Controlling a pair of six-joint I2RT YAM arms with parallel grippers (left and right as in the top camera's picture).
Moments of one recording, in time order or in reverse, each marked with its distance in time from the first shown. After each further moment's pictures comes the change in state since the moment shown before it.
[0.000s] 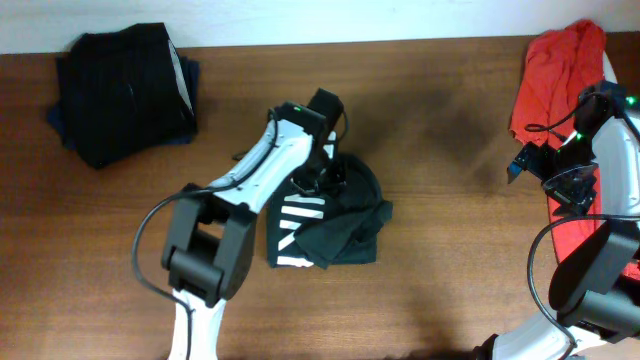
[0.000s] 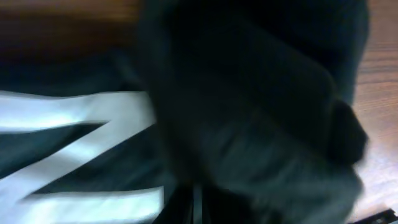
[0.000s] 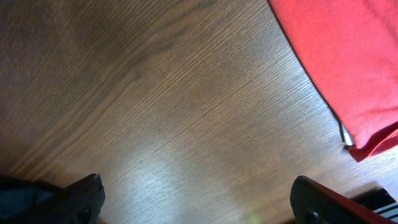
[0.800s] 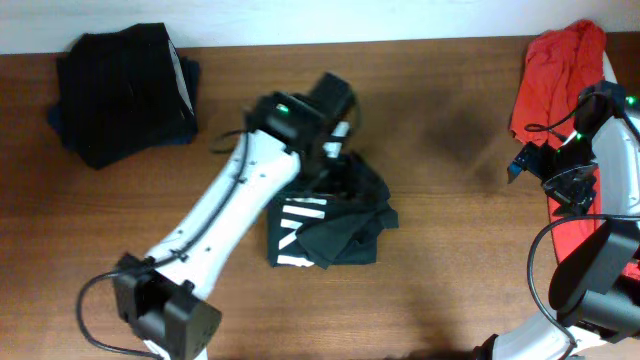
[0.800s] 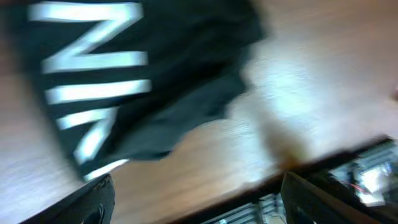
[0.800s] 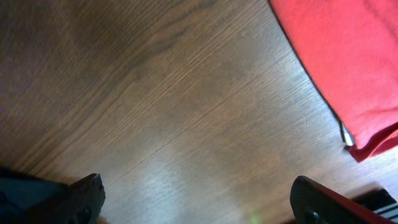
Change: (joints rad) left arm -0.076 -0.305 0.138 -0.356 -0.130 0.083; right arm 0.000 0.000 0.000 -0.001 0.000 0.000
